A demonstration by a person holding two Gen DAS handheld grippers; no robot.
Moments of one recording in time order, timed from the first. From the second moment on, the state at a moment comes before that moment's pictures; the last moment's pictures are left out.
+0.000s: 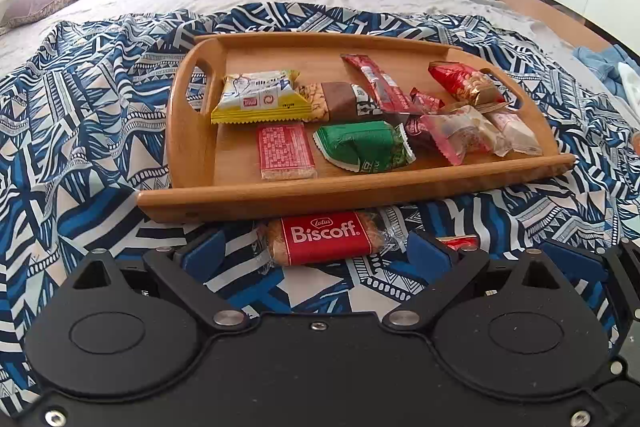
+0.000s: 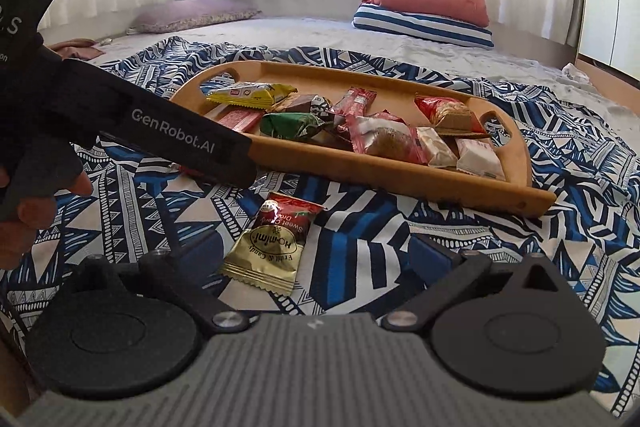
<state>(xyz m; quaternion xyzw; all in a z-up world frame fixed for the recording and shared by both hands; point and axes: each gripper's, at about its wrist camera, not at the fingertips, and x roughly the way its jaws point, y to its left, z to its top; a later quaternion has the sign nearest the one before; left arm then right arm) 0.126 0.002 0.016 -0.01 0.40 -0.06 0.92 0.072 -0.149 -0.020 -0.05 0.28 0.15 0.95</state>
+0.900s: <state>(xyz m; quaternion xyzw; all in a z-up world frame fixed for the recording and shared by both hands) 0.114 0.009 0.019 -0.03 0.38 -0.05 0.92 0.073 -0.151 -0.029 -0.04 0.27 0.15 0.95</state>
